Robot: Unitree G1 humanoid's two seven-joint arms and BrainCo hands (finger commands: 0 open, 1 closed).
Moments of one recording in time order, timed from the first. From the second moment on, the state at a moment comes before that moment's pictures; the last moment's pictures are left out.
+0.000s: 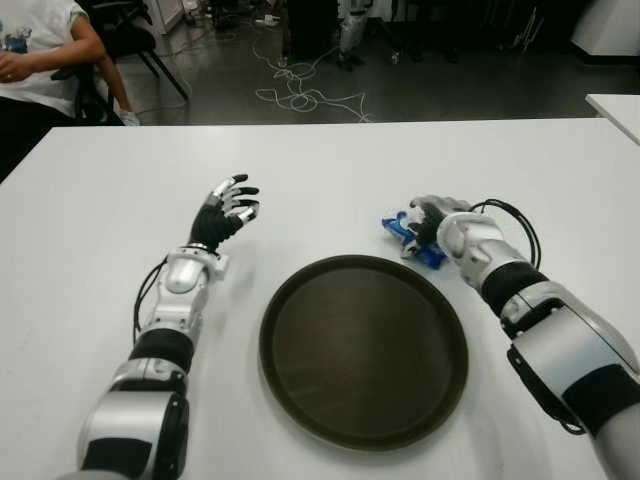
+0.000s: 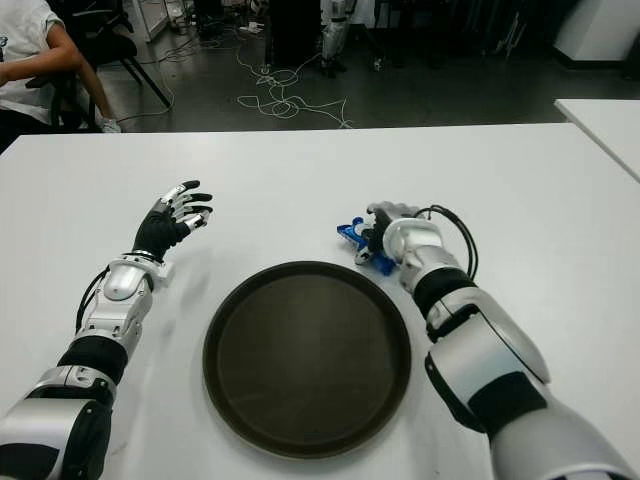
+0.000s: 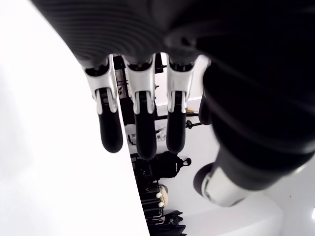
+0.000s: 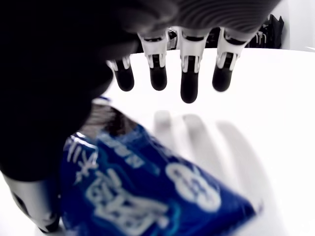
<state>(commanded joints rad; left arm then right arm) -0.58 0.12 0.08 0.97 0.00 -0.39 -0.14 -0.93 -0.23 0.57 1.24 -0.70 0.15 0.06</state>
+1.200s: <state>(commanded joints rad) -0.57 0.12 0.08 0.95 0.00 -0.39 -0.14 -0.93 -0.25 0.55 1.23 -0.70 0.16 0.03</state>
